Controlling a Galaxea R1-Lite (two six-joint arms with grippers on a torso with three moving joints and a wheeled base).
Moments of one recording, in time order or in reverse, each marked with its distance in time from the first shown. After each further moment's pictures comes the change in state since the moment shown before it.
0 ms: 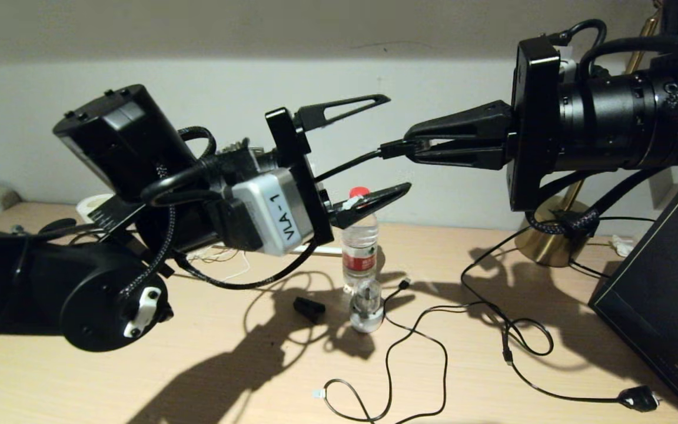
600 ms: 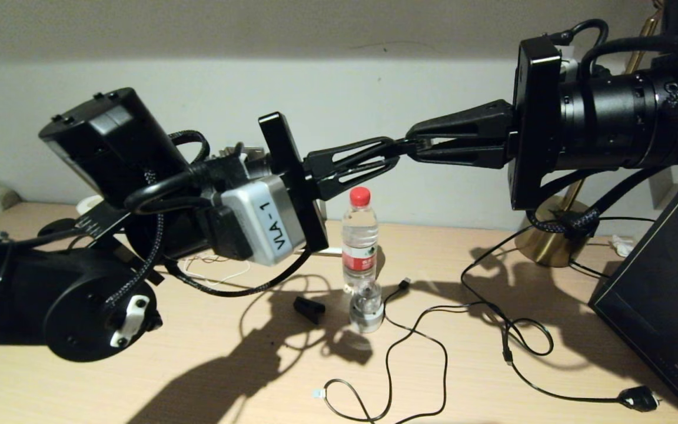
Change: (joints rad) left arm -0.001 -0.025 0.031 0.001 0.002 0.001; right arm -0.008 0.000 0.000 -0.002 -0.002 0.000
